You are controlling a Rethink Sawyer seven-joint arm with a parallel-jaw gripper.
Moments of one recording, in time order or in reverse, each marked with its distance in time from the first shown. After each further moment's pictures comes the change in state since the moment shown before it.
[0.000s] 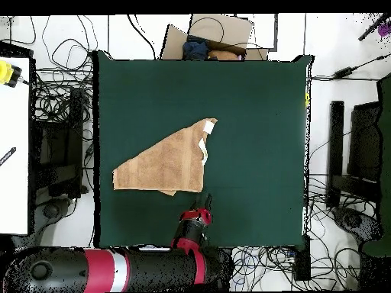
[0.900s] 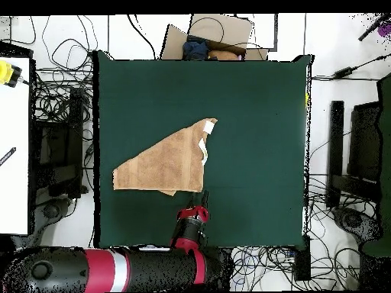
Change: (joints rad) arm -0.002 0.000 0.000 0.000 0.003 -0.080 0.000
